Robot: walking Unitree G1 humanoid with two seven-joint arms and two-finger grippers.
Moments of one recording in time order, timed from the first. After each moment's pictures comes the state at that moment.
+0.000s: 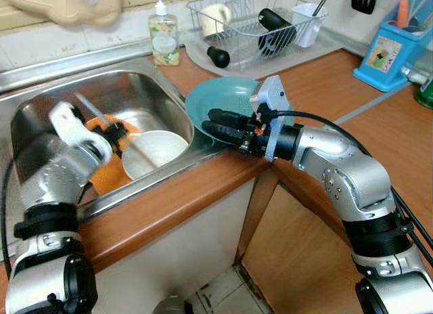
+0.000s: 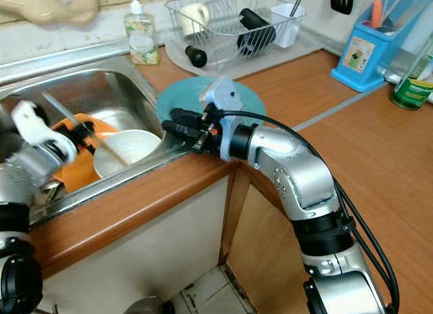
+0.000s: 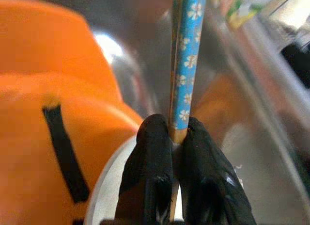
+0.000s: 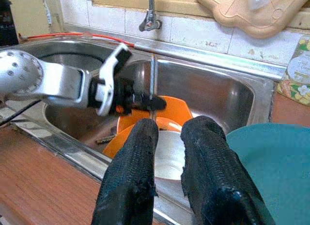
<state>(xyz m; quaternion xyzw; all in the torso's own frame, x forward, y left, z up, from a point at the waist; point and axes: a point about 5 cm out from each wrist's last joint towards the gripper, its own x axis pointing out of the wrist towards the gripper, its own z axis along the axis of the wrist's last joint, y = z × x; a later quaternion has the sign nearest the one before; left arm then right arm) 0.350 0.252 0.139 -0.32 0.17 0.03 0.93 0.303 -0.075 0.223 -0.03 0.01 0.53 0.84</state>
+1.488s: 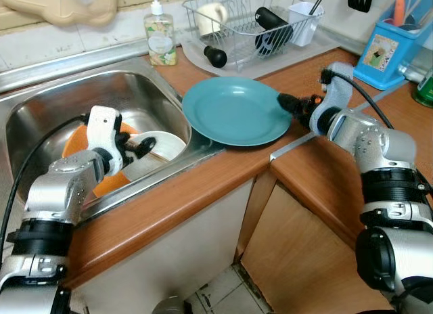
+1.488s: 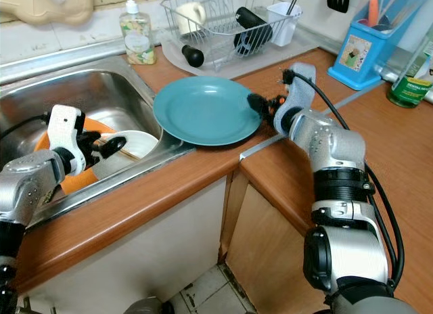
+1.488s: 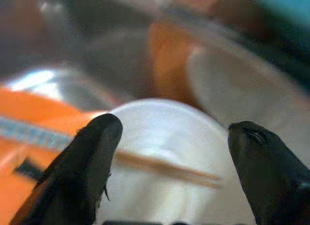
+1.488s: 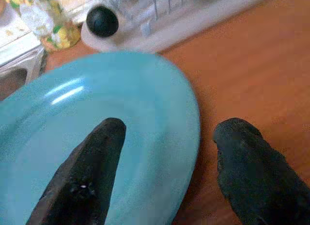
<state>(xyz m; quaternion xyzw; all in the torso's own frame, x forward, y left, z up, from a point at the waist) 0.330 0.221 0.157 -0.01 0.15 -0.18 0.97 0.379 -0.177 0.192 0.17 0.18 0.14 0.96</state>
